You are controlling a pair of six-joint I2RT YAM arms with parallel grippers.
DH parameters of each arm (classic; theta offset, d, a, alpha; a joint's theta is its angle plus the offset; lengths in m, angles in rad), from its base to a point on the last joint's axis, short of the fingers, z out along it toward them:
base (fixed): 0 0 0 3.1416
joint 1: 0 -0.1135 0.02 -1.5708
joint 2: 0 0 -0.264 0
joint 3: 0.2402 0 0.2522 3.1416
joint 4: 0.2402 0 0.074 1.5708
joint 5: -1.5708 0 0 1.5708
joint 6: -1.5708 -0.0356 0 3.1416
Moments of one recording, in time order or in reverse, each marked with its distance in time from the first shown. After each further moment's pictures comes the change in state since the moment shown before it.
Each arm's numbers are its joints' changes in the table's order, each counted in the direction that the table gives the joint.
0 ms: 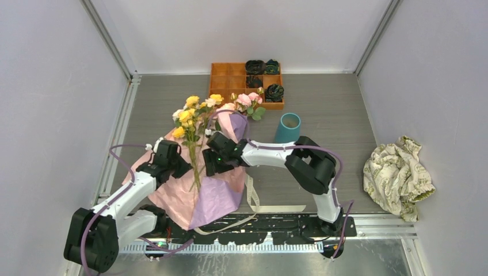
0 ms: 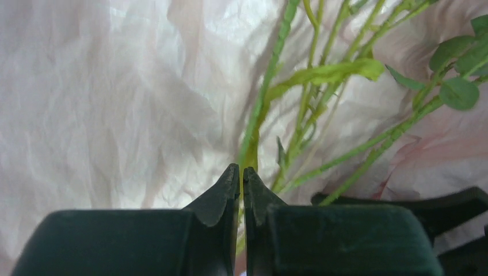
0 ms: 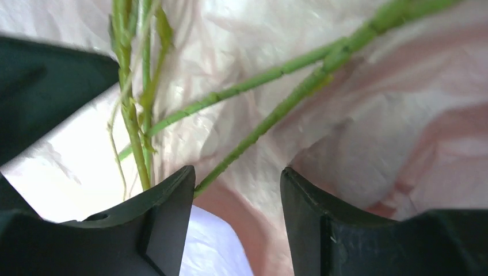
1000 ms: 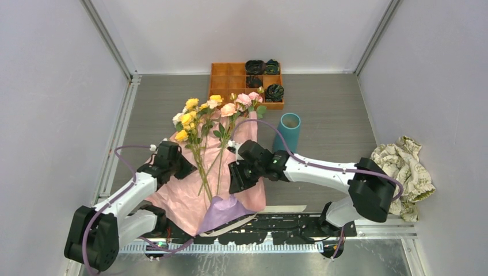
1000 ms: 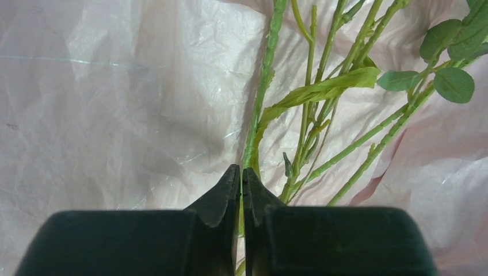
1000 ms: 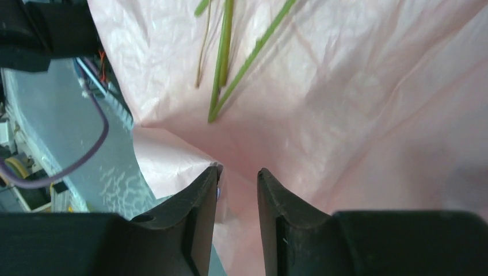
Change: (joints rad) left arm 0.000 -0.019 -0.043 -0.079 -0.119 -0.004; right arm 0.000 0.557 -0.448 0.073 0.241 0.033
